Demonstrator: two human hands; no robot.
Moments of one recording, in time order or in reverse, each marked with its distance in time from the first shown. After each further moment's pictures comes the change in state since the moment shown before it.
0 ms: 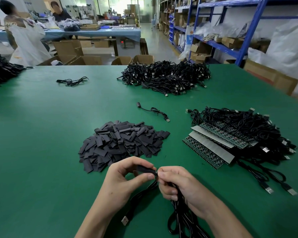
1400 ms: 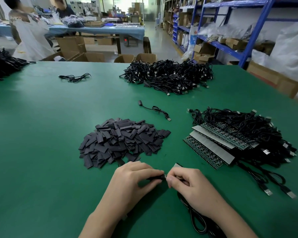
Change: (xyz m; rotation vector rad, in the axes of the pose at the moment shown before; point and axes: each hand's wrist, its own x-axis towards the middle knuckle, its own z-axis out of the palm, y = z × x) left_hand 0.000 -0.014 0.012 0.717 -0.058 0.409; right_hand -0.021 0.006 -0.023 -0.786 0.217 -0.179
